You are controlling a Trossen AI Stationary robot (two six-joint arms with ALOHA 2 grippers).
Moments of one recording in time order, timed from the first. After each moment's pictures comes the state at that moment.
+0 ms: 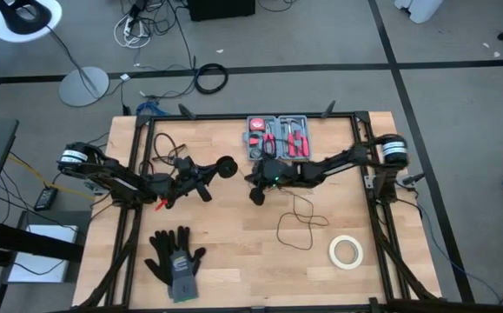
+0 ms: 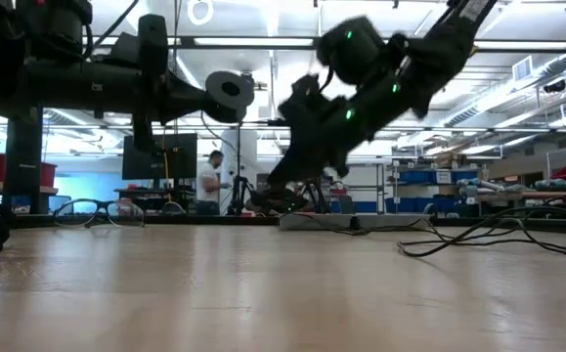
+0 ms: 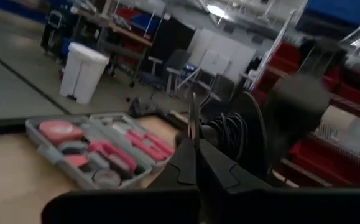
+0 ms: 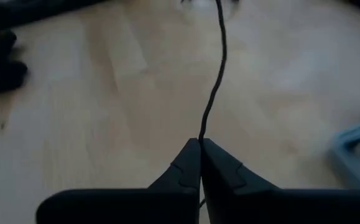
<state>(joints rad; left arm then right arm) -0.11 1.45 0.18 1.42 -0.62 -0.40 -0.04 1.85 0.93 0.37 0.20 0.27</state>
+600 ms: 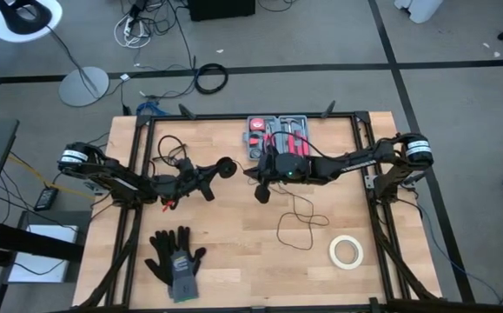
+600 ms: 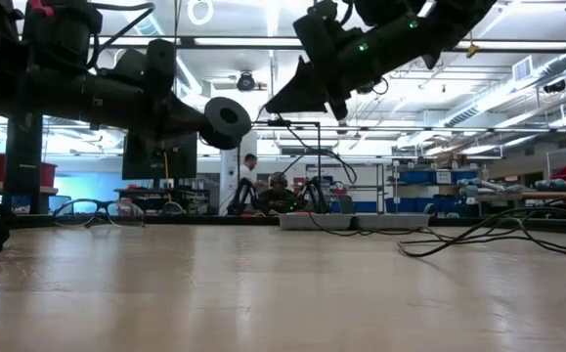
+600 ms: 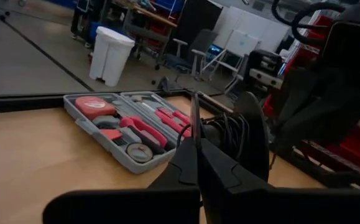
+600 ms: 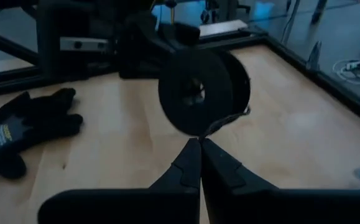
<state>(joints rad) -0.11 1.45 0.18 1.27 -0.69 -0.45 0.00 1.64 0.95 0.33 0.21 0.15</state>
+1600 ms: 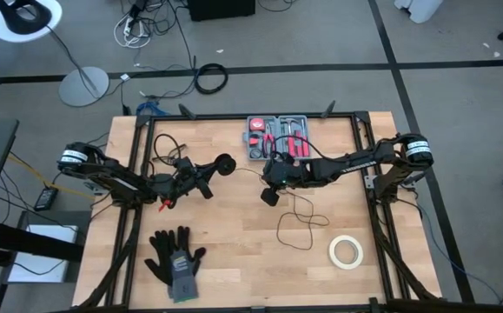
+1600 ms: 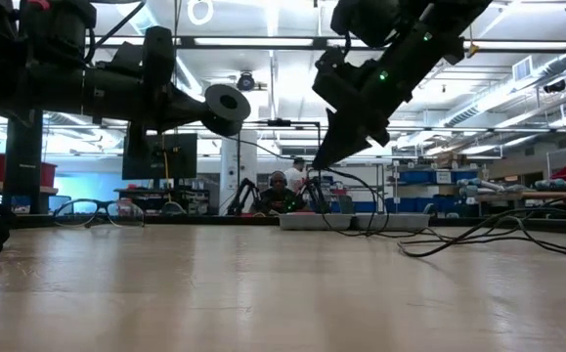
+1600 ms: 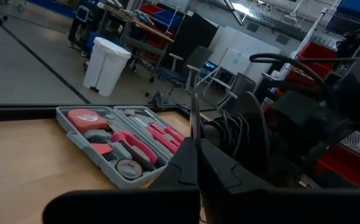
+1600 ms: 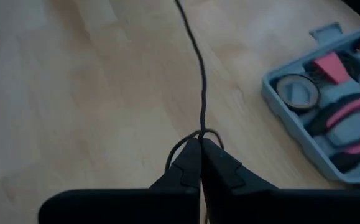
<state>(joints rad) -0.11 1.45 0.18 1.36 -0.70 -0.46 0.02 1.64 0.97 -0.13 0.34 0.35</state>
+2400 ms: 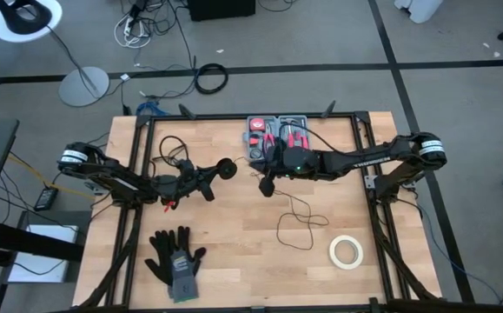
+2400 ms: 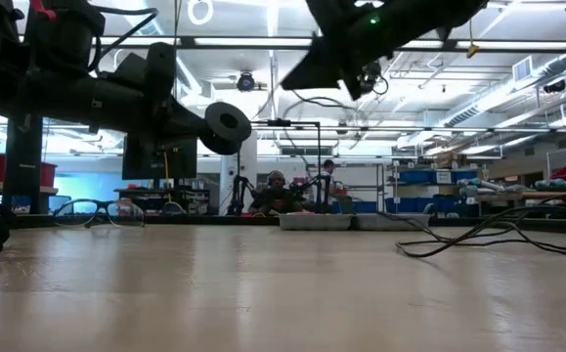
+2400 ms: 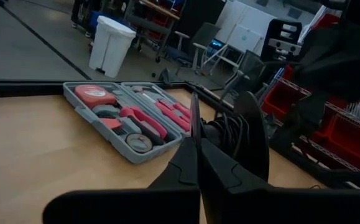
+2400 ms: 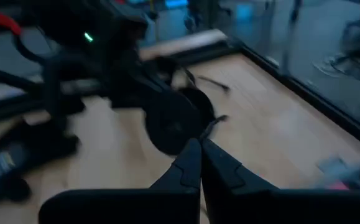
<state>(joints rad) -0.11 1.45 0.18 1.23 -0.68 -0.51 -0.01 1.53 0.97 0.20 0.28 0.22</state>
